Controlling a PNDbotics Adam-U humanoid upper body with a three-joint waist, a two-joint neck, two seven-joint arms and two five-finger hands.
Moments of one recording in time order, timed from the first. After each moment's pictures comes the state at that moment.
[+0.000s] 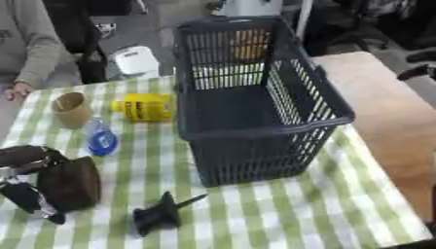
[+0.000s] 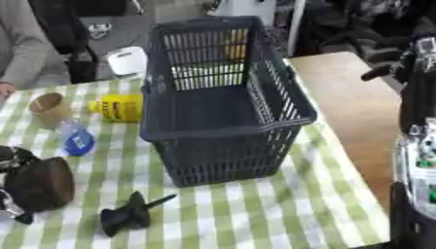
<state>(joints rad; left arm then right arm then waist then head) -0.46 0.61 -0.17 -1.23 -0.93 -0.28 -0.50 -0.35 -0.18 -0.34 -1.77 0.12 -0.09 0.01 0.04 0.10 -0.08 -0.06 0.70</state>
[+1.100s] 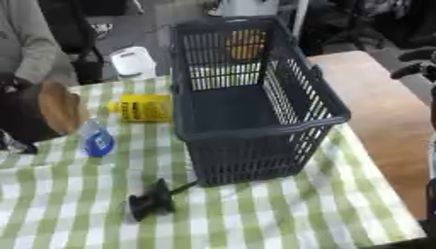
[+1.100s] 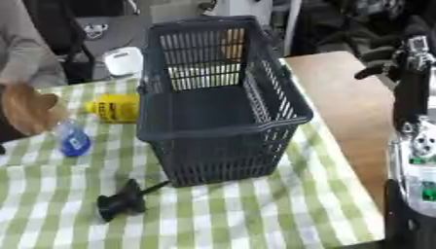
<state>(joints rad) -0.69 0.71 -0.08 -1.32 -0.56 -0.06 -0.33 -0.34 -0.18 -0.34 -1.77 0.12 -0.09 0.01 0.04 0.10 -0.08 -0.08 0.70</state>
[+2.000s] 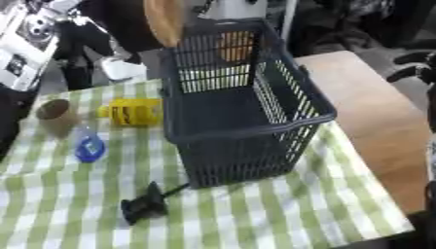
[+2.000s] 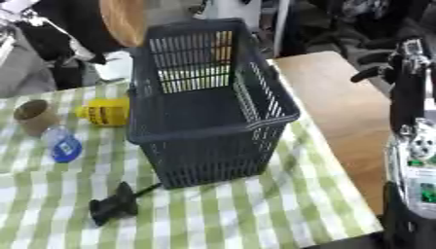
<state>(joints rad) -1.12 0.37 -0.25 -1.06 -0.68 -0.18 -0.30 -0.34 -0.17 -0.31 -1.76 0.12 -0.09 0.03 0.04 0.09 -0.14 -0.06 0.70</state>
